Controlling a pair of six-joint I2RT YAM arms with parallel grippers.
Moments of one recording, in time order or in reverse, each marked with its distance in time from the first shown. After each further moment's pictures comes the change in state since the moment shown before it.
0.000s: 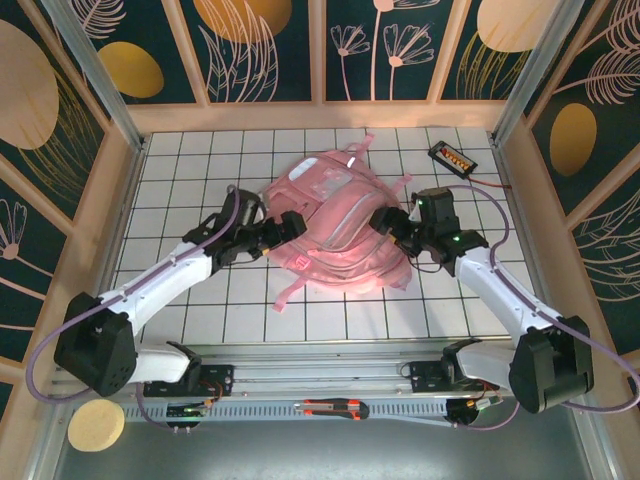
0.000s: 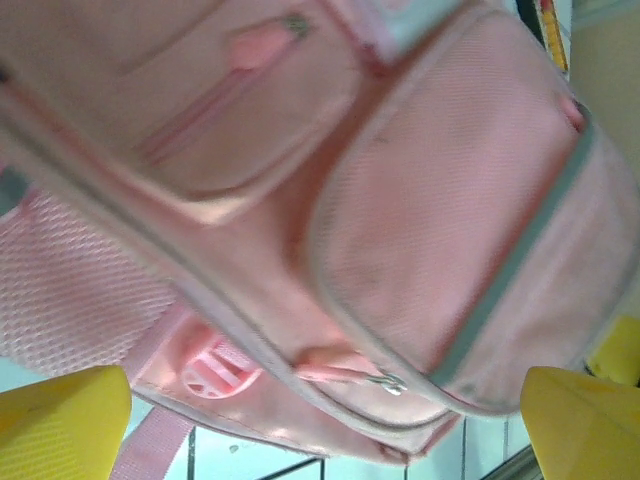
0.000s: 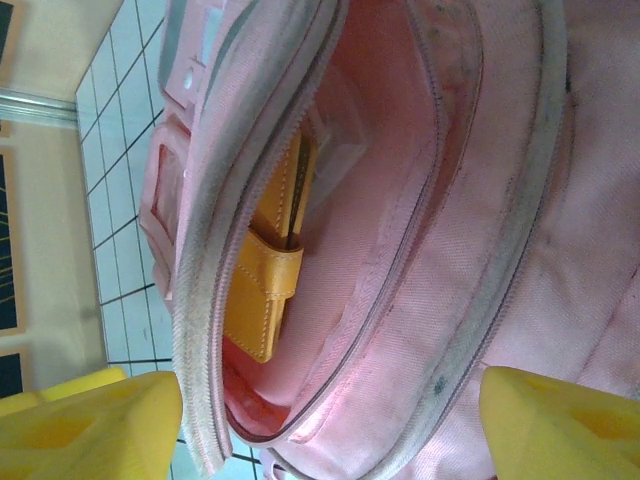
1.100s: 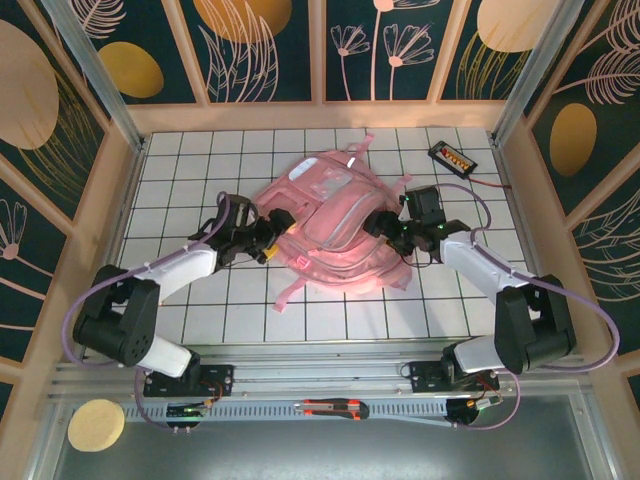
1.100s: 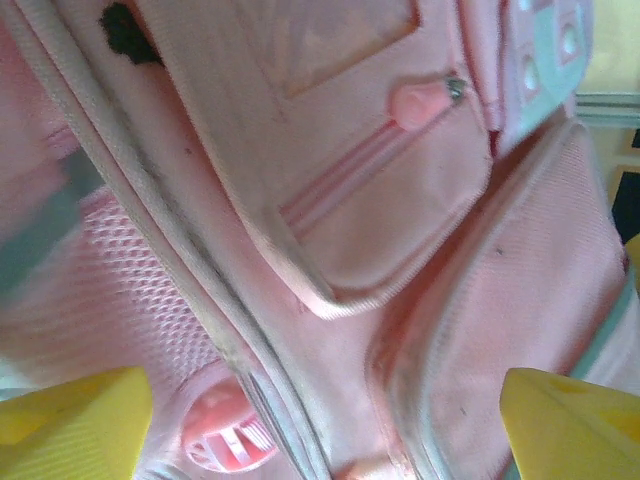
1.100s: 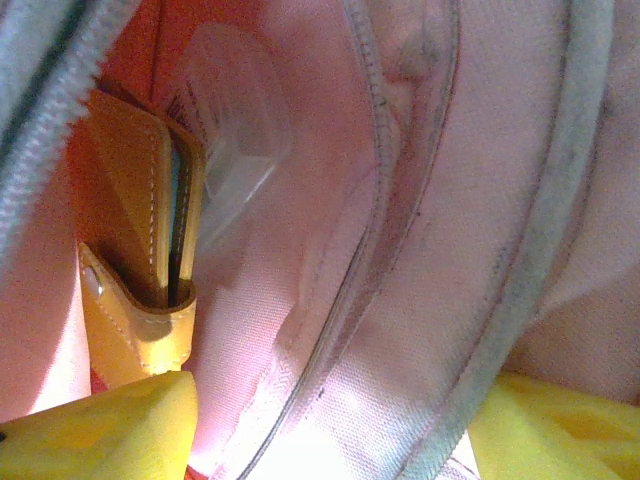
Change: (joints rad) left arm 0.106 0.143 -0.068 0.235 0.148 -0.242; right arm -0.005 0.200 0.031 0.049 -0.026 -0.065
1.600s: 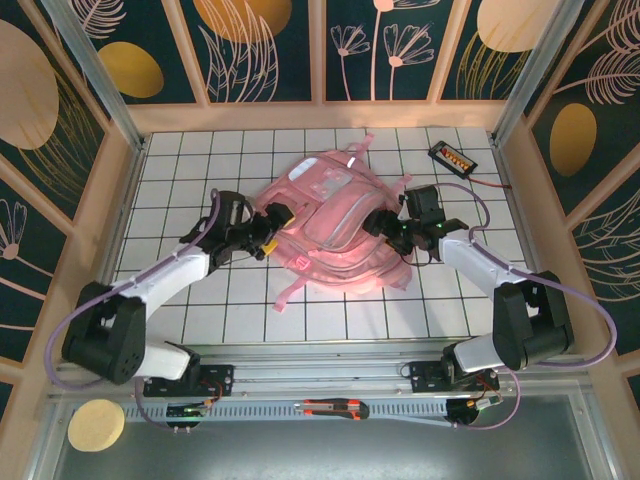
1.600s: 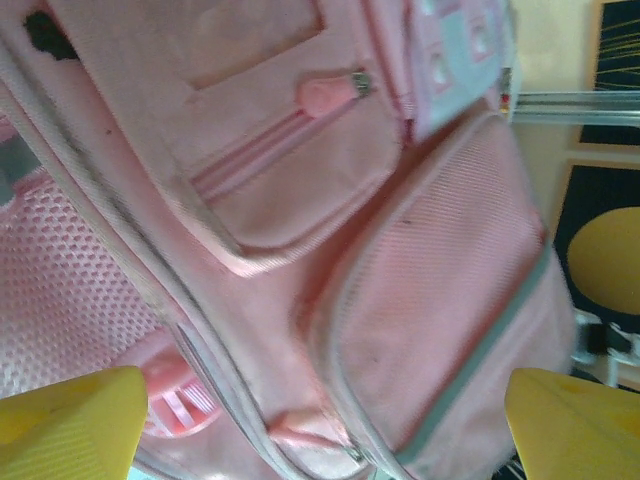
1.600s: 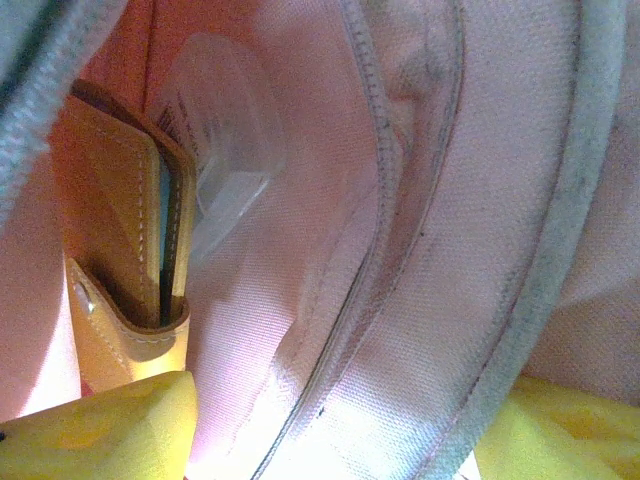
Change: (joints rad) left arm 0.000 -0.050 0.013 -0.014 0.011 -0.020; right arm -0.002 0.014 0.003 0.007 0.002 -0.003
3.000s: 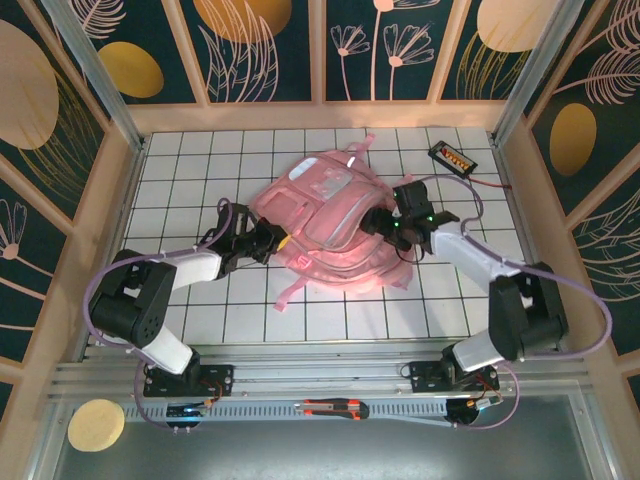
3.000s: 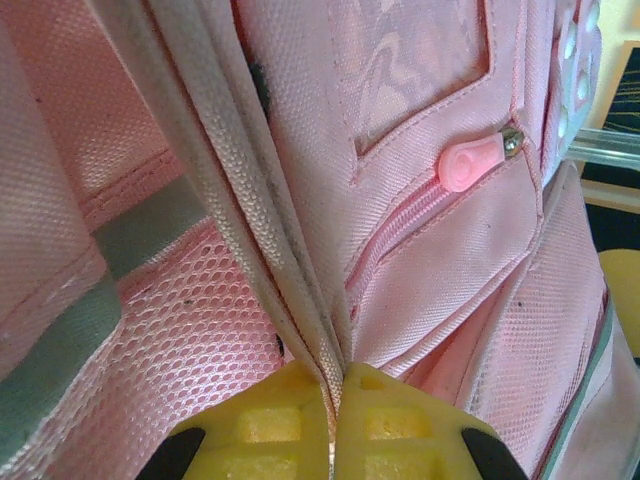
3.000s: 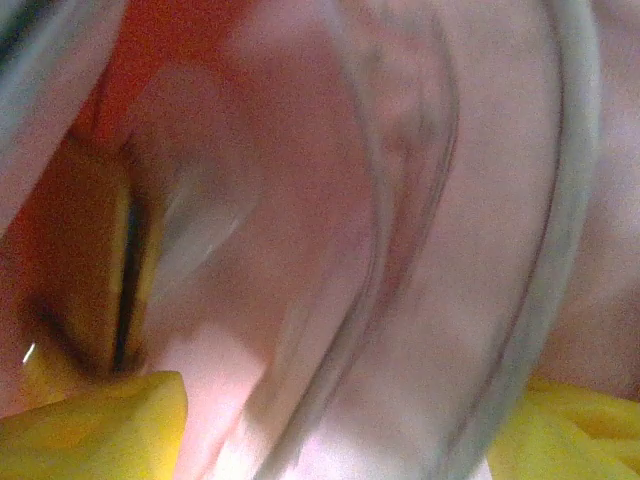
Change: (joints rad) left arm 0.024 0.183 -0.127 0.354 0.042 -0.115; right arm 0.045 0.086 0.101 -0.075 0.175 -0.078
